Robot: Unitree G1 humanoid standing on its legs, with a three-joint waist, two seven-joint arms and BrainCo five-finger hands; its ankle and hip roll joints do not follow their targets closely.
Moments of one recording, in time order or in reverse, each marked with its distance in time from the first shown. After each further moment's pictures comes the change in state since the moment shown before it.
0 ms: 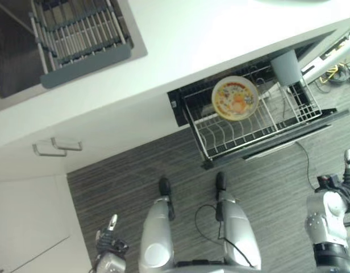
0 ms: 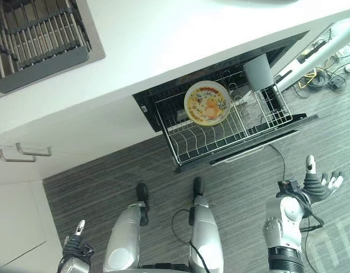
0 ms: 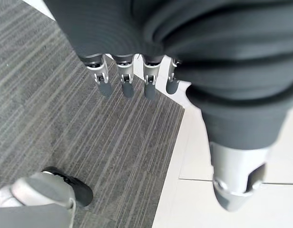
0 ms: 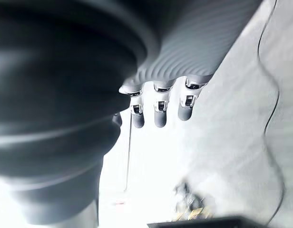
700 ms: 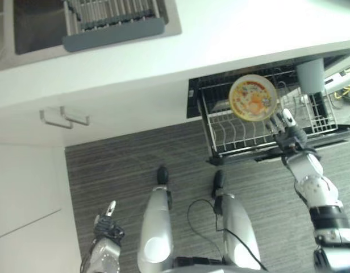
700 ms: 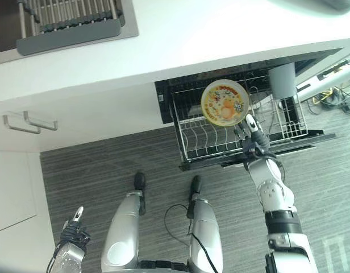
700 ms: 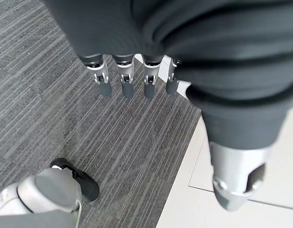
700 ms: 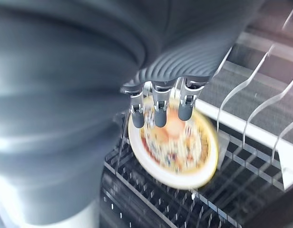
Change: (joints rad) left arm -0.058 0.079 0.018 -0.061 -0.001 0.075 0.001; right arm -0.171 -0.104 0.121 -0.160 0.472 0.497 0.590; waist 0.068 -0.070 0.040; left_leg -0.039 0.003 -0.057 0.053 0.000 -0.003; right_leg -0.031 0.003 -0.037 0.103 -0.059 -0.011
